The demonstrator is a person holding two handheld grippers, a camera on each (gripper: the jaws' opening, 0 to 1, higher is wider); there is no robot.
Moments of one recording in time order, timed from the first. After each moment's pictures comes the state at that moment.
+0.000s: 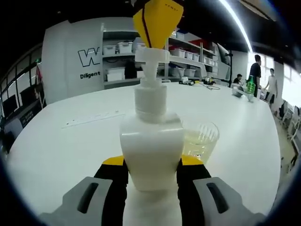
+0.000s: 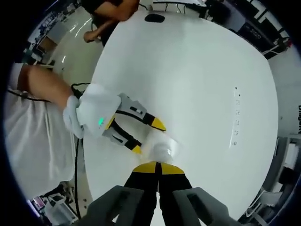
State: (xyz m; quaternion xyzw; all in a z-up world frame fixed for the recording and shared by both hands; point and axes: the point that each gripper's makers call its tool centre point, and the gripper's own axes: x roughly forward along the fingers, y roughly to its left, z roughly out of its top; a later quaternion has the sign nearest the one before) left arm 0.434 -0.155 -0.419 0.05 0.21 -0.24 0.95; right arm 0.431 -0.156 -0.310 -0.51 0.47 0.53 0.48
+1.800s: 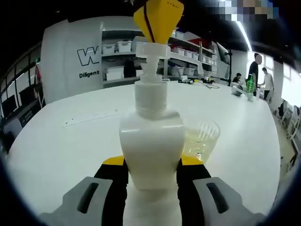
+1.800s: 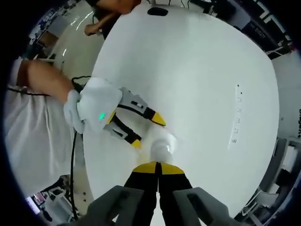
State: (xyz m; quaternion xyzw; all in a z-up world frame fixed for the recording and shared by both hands) left arm 0.432 -0.155 -0.423 0.05 0.21 -0.24 0.94; right arm 0.428 -0.164 -0.307 -0.54 0.48 0.52 0.46
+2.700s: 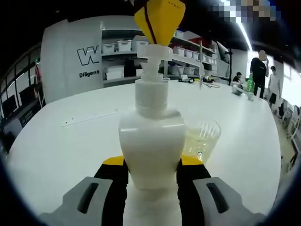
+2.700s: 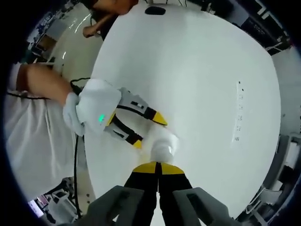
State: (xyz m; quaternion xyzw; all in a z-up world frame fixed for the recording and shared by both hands) left arm 0.435 -0.156 -0.424 0.05 0.22 -0.24 0.94; right arm 0.432 -0.166 -0.311 -0.52 0.49 0.52 0.47
